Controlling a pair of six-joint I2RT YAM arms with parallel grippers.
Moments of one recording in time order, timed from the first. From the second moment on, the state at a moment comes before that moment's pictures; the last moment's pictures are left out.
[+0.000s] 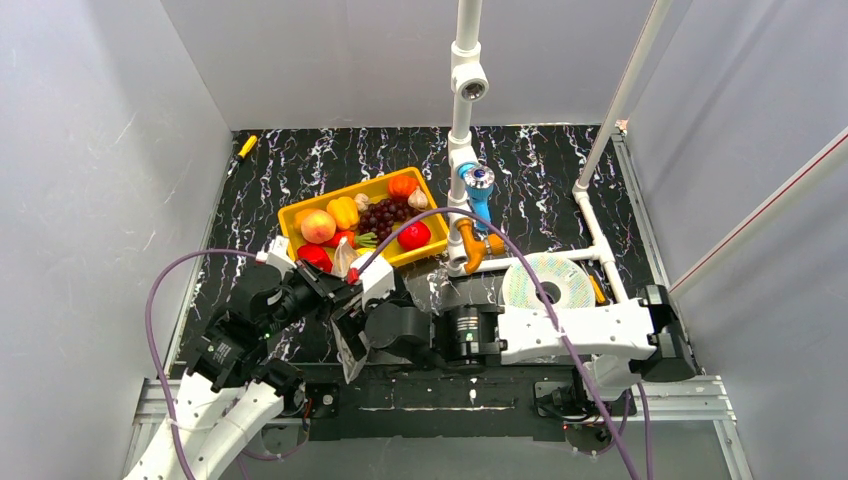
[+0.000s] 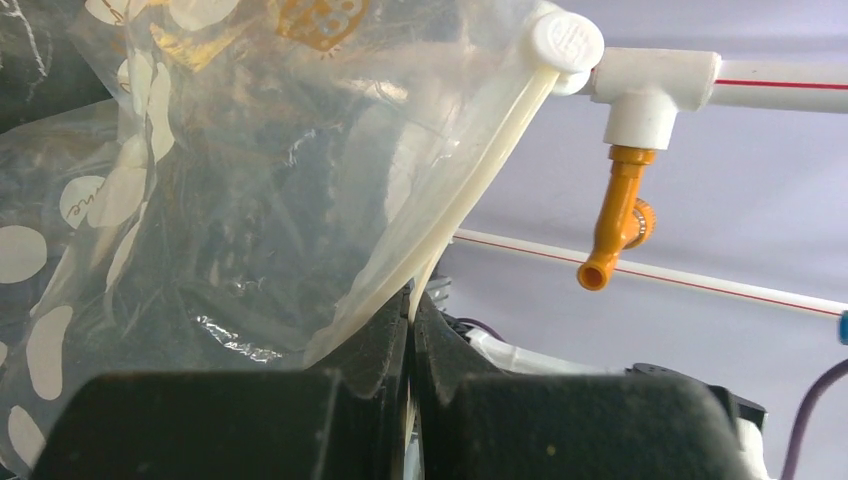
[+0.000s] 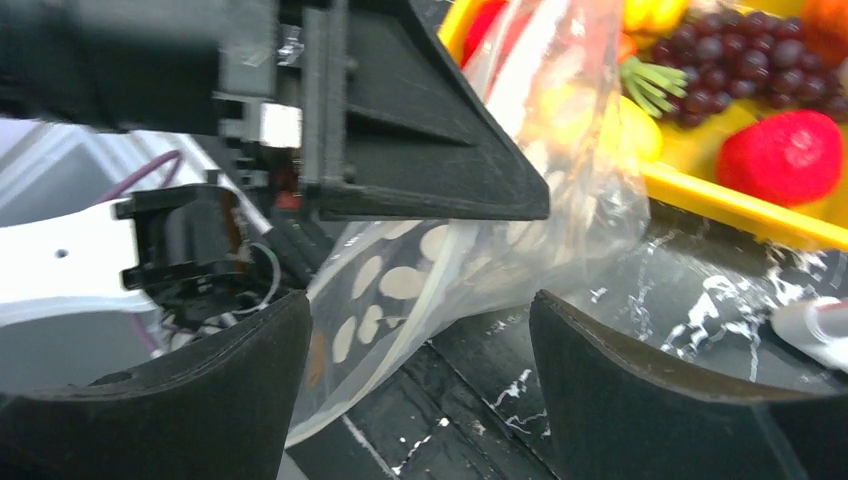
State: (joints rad) left arm -0.50 0.44 0.71 -0.70 0.20 -1.27; right arm 1.60 1.52 1.39 -0.38 0.62 0.47
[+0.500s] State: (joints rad) left arm -0.50 0.40 0.74 -0.78 0.18 -1.27; right arm 1.60 1.68 1.47 -0.55 0.82 0.55
